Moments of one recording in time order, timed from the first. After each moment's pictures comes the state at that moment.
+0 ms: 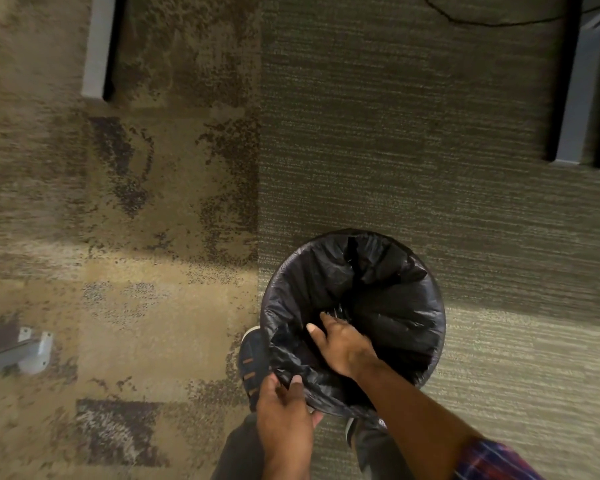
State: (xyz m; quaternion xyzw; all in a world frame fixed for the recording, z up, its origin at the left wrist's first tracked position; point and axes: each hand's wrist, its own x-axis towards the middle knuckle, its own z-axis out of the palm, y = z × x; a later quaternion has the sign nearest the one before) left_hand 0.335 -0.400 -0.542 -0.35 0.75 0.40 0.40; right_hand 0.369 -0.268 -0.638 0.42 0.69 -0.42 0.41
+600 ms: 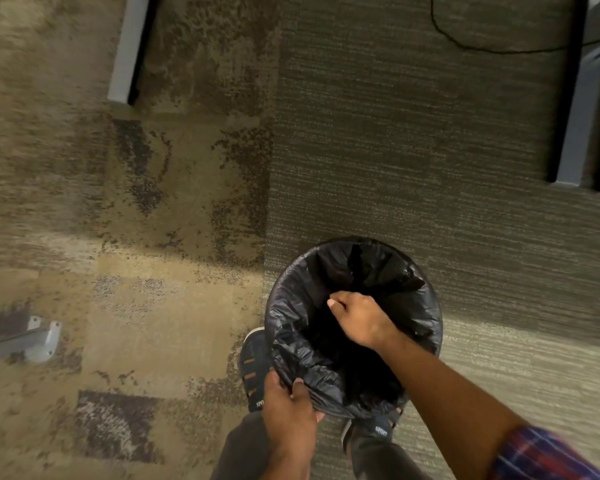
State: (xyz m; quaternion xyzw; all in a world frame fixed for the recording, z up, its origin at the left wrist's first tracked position) left_hand 0.345 -0.410 -0.561 -0.31 0.76 0.39 0.41; right_hand 0.349 -0.207 -0.602 0.41 0.72 -0.47 0.30
